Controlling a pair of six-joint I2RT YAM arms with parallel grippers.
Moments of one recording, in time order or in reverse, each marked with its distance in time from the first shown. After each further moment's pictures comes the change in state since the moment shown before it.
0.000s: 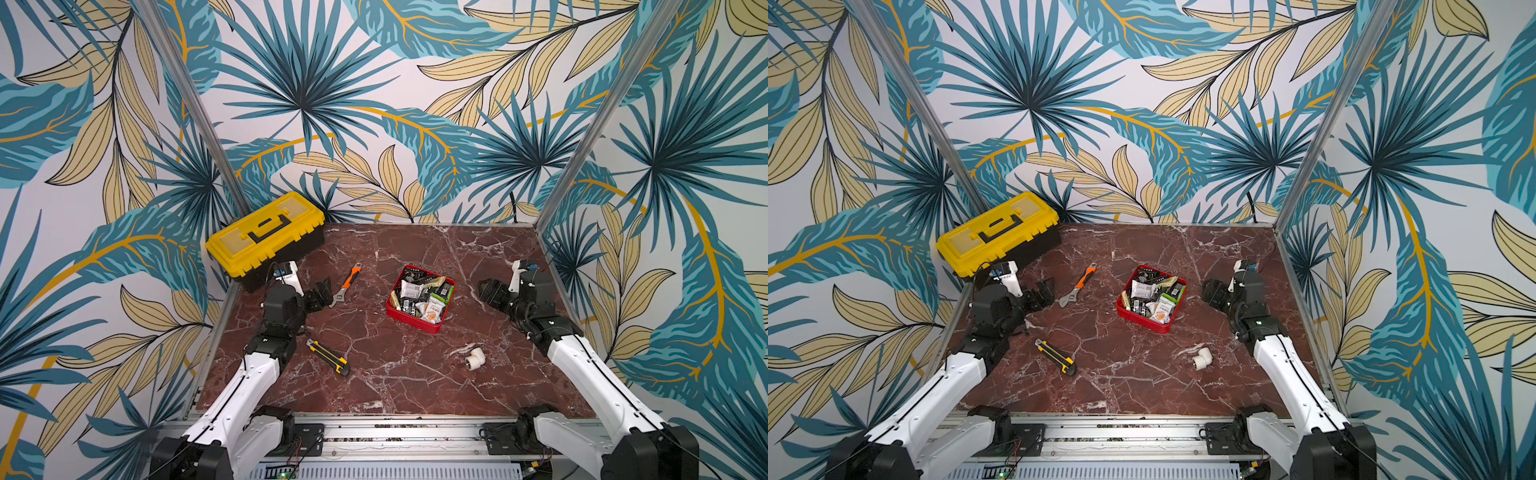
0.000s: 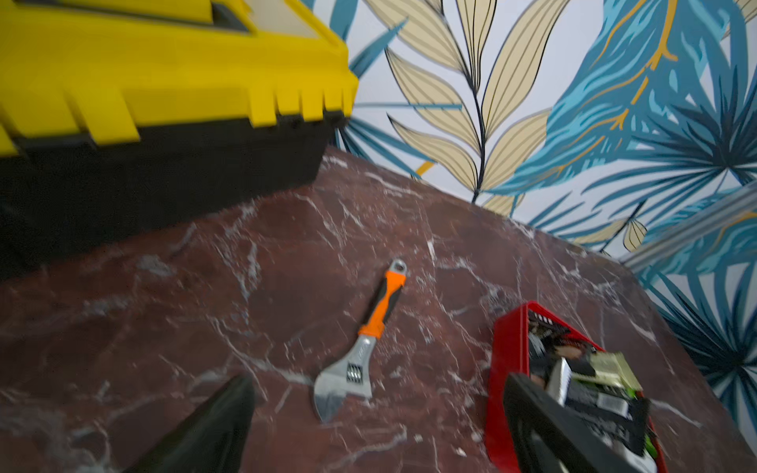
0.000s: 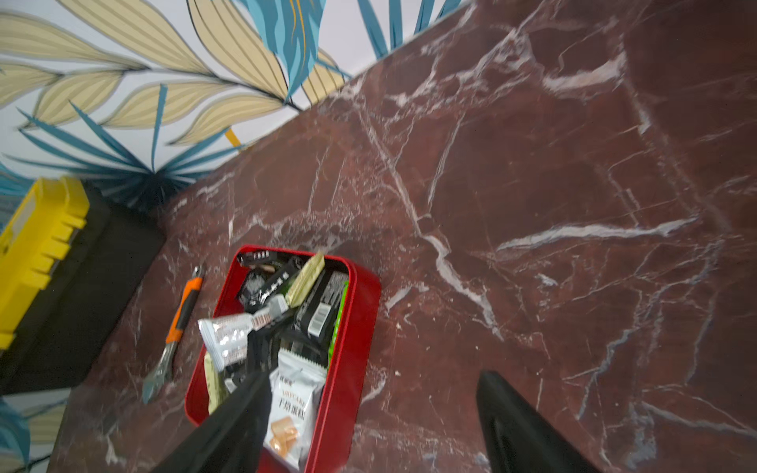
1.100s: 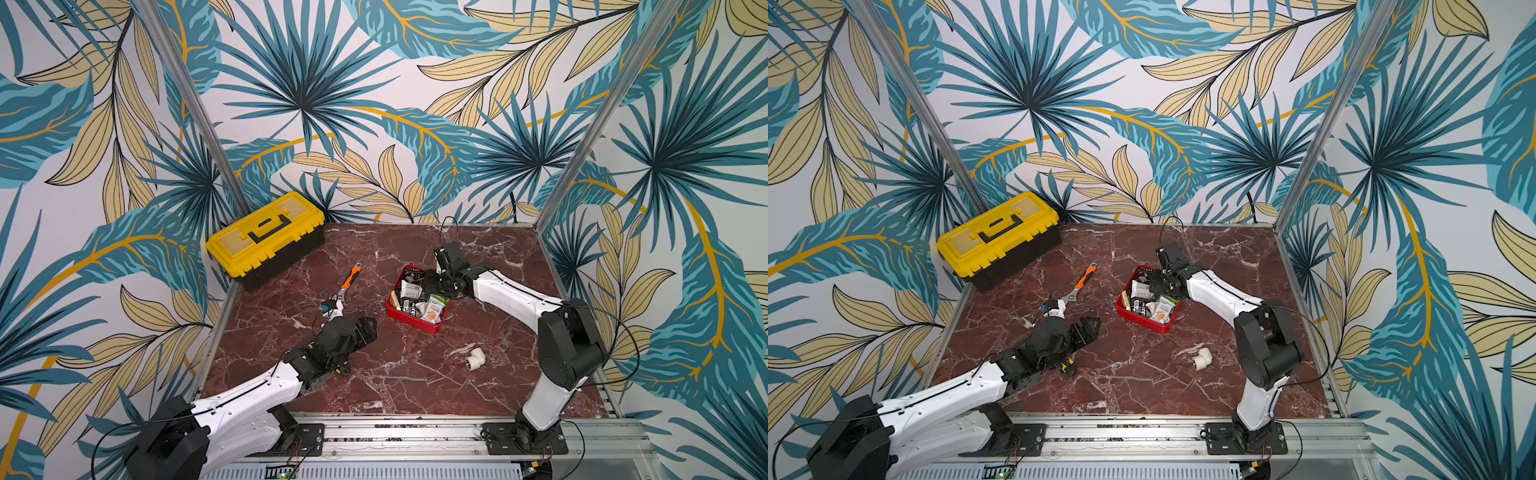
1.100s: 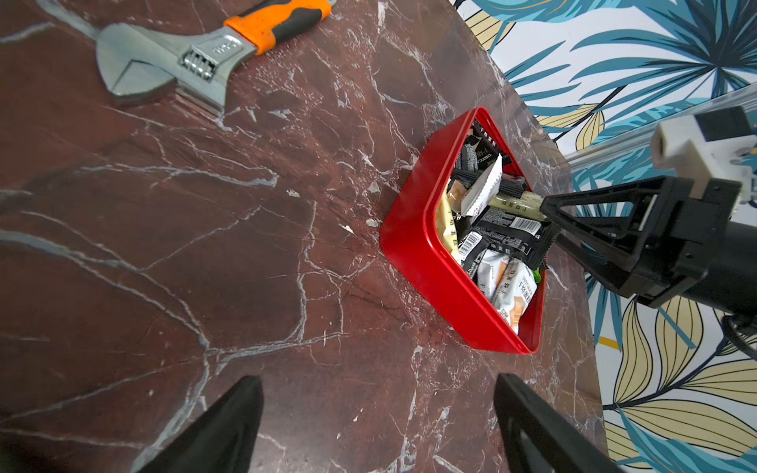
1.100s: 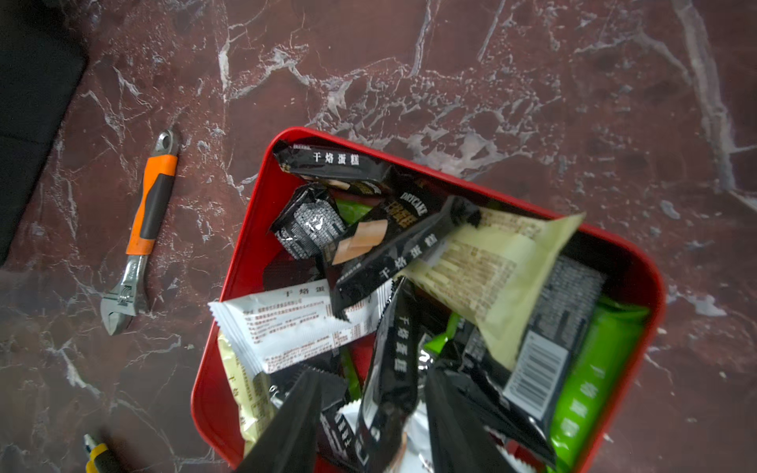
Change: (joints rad) left arm -0.547 0.066 -0.092 -0.060 -0.242 -0.559; right arm 0.354 0.700 0.549 -0.174 0.099 0.039
